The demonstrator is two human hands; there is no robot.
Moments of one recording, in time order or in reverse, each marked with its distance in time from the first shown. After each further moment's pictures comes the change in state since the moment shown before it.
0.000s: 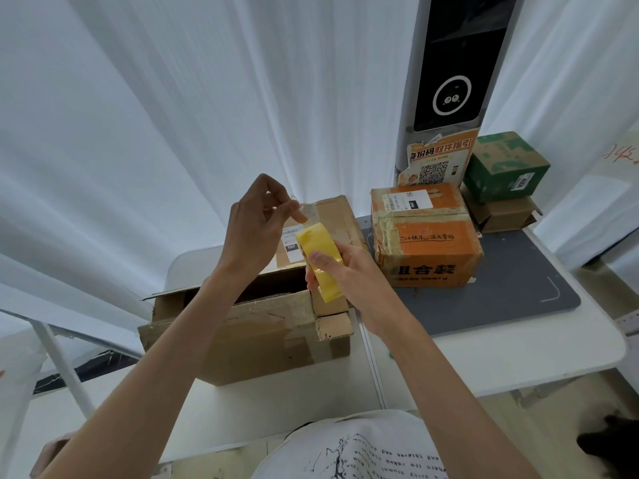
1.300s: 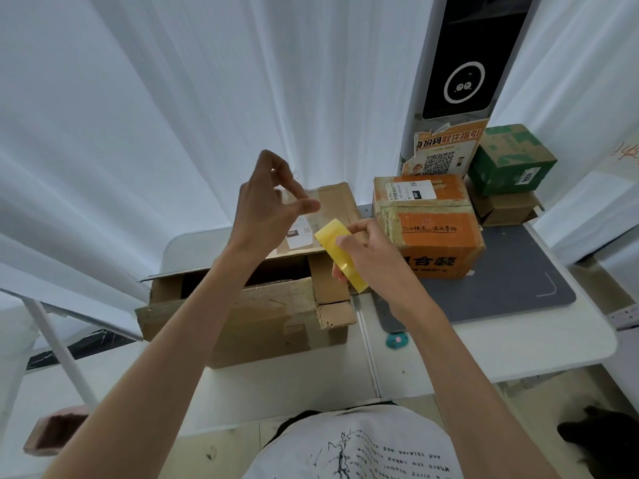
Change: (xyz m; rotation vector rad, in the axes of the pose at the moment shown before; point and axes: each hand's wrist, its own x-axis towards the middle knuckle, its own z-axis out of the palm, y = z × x) left_hand 0.008 -0.010 0.006 -0.024 0.009 -0.049; right_hand 0.001 -0.006 -0.017 -0.208 0.151 0.111
